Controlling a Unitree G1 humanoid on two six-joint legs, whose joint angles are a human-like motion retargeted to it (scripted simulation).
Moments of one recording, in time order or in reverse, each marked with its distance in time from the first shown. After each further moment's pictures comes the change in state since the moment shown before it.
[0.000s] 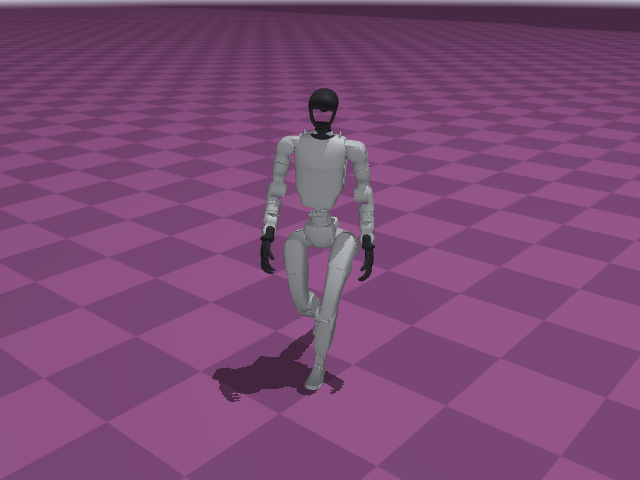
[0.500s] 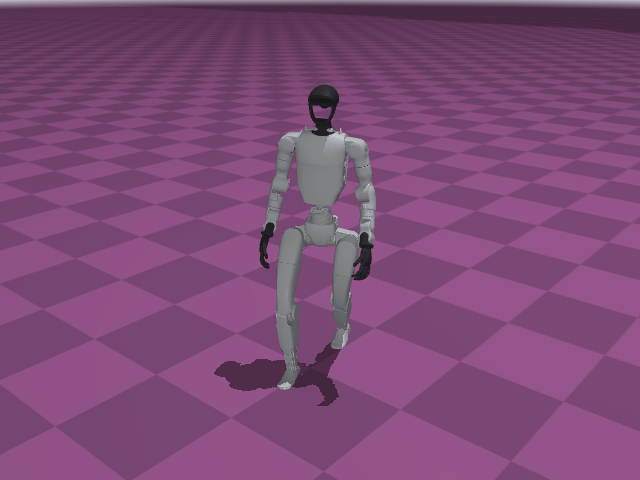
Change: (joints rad) left arm -0.102 0.043 -0.073 -0.106 0.080 -0.015 0.014; right arm 0.150 -0.007 -0.091 0.174 0.004 0.041 -0.033; waist -0.161 0.102 0.004; left_leg 0.720 -0.010 -0.249 -0.166 -0.225 -0.057; right_leg -0.584 -0.003 -0.100 -0.194 0.084 -0.045
